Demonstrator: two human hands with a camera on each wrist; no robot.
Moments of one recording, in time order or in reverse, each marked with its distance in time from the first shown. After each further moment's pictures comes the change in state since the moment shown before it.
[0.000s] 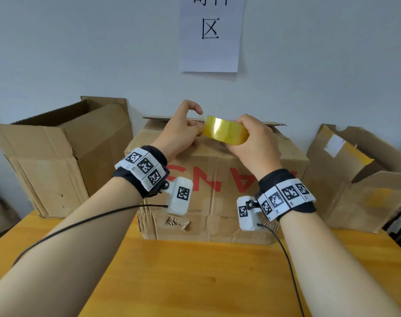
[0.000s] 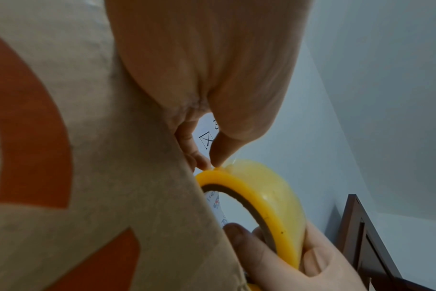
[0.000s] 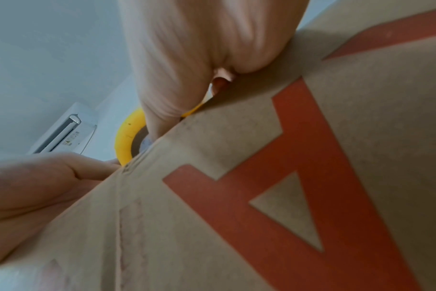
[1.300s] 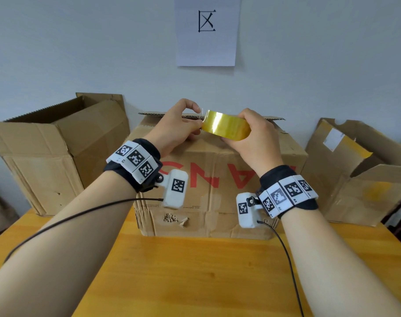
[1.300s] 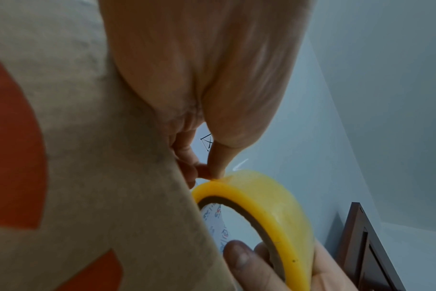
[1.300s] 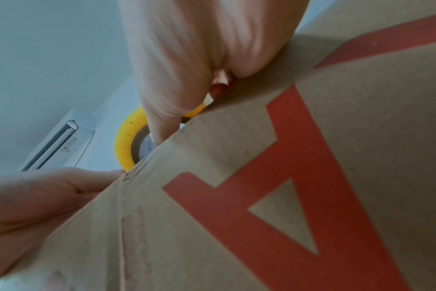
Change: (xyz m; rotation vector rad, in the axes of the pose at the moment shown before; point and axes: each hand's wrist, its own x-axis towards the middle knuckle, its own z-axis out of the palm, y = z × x) left_hand 0.006 -0.004 -0.004 -0.032 -0.049 -0.048; right_hand -0.002 0.005 -0.003 0.053 0.023 0.009
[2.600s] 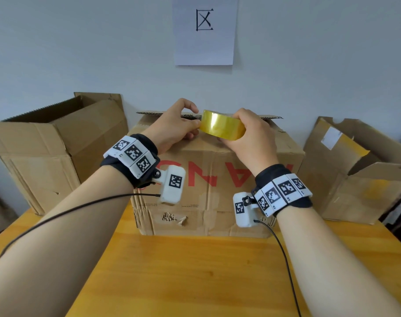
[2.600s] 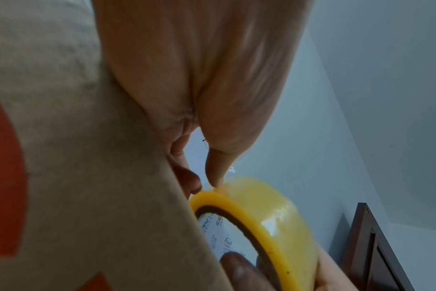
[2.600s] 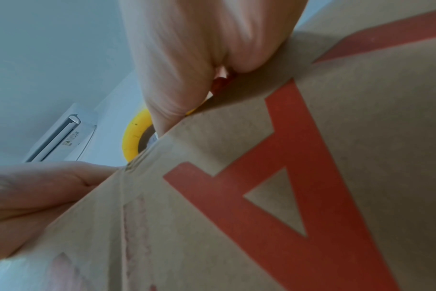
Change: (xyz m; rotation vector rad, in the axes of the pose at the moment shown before) left_hand 0.002 0.003 0.001 -0.002 -0.045 -0.033; right_hand -0.002 -0.003 0.001 -0.046 -0.007 0.007
